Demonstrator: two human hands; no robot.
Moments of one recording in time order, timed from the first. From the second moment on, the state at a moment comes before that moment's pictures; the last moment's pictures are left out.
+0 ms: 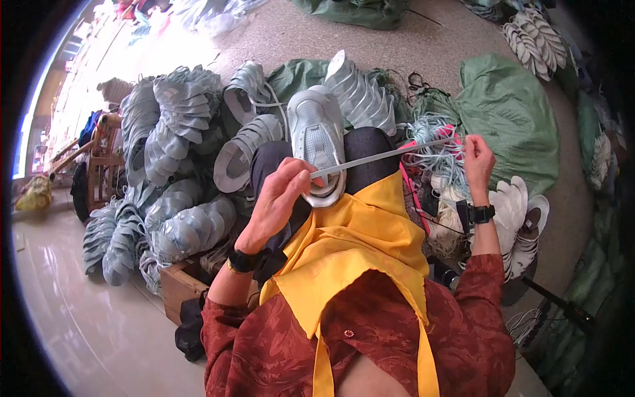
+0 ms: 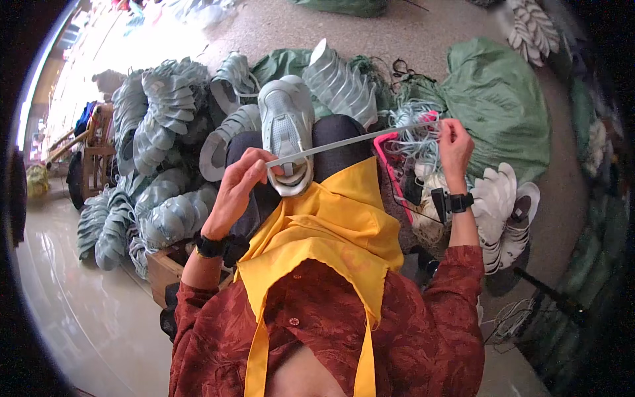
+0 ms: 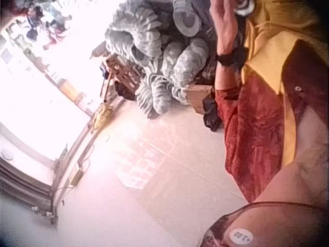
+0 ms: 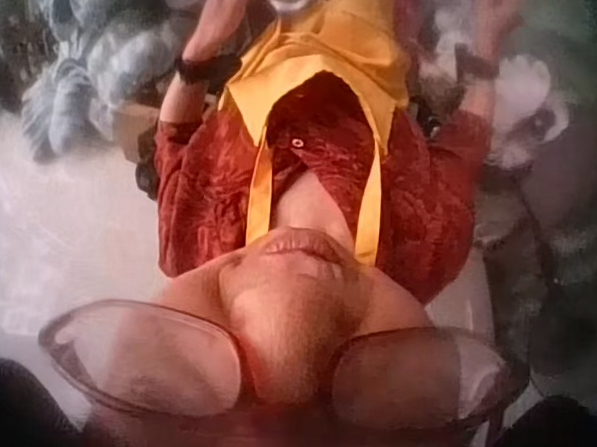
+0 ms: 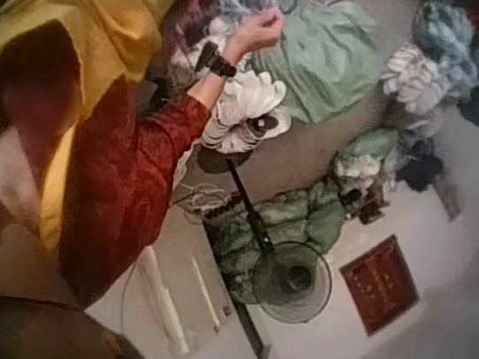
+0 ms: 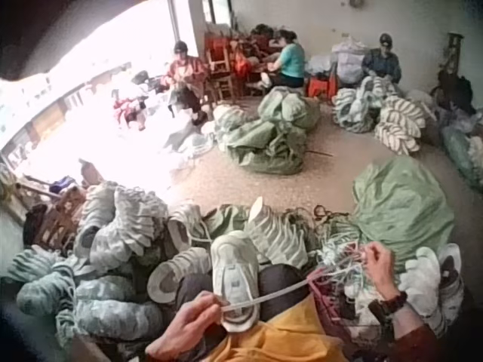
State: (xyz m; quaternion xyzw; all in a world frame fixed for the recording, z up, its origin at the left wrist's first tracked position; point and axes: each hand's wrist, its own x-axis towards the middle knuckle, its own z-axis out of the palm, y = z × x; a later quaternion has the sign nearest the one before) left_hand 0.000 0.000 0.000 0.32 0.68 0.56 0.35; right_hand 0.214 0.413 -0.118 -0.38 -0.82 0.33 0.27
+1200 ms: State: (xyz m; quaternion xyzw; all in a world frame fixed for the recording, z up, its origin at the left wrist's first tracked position) left_hand -0.069 0.050 -0.067 0.31 0.85 0.43 0.05; right_hand 0.027 0.240 -0.063 -0.14 -0.83 0.53 0.09
